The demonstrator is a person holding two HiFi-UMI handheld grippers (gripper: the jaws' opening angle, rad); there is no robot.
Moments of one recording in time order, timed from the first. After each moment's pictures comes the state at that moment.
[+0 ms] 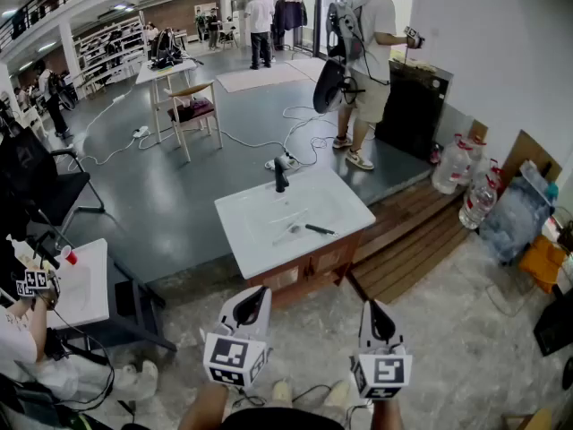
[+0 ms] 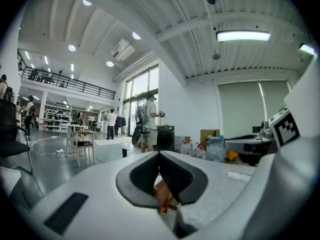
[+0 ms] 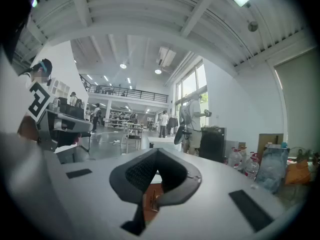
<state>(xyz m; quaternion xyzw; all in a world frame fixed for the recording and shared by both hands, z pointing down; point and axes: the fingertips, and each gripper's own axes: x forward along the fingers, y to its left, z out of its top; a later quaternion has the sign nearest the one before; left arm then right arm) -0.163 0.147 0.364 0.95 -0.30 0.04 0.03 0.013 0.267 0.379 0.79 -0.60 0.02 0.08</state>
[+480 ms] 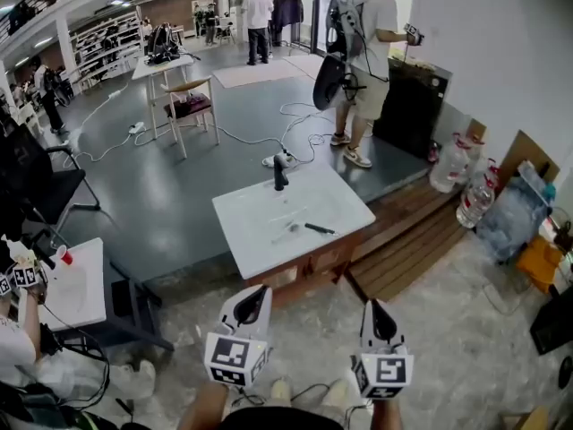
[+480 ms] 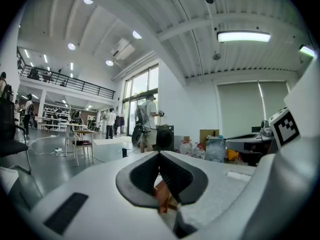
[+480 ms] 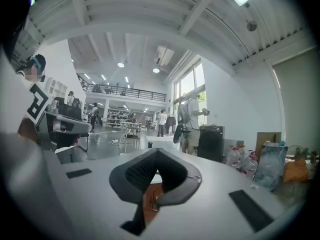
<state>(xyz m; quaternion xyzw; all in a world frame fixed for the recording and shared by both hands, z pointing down) -0.162 0.130 0.369 0.95 -0.30 0.04 0.03 0.015 0.254 0.379 0.80 -0.59 0.02 0.08</state>
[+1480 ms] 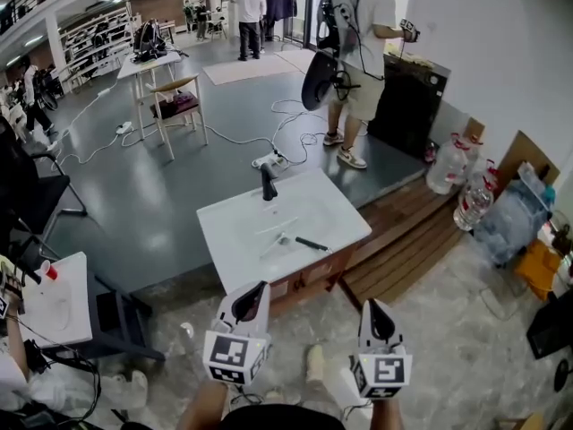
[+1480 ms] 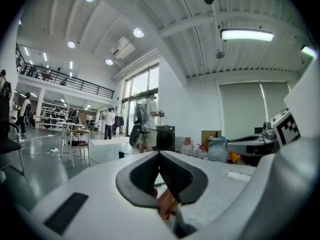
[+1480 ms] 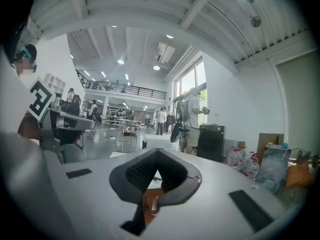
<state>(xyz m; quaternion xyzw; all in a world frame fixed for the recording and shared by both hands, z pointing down) -0.094 0.053 0.379 0.95 -0.30 0.04 0.03 0.079 0.184 0.398 0.80 -0.59 0.03 0.11</state>
